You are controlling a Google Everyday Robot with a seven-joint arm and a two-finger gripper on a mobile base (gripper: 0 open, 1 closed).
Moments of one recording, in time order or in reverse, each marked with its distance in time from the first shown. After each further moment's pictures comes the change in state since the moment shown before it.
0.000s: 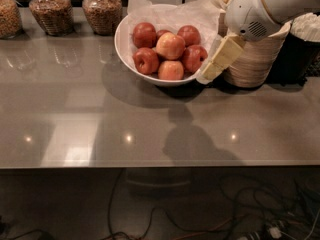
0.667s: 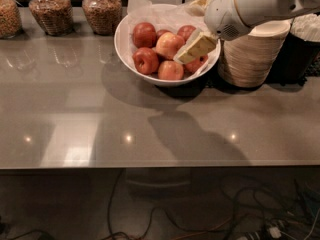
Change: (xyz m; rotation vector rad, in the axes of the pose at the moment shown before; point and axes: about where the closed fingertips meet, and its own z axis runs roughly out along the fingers) arm -0.019 -0.029 0.041 0.071 -0.101 -0.056
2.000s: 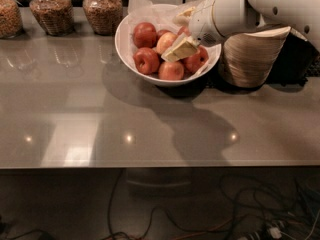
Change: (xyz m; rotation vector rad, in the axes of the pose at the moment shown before) arm 0.016 -0.021 0.068 0.012 -0.050 0.052
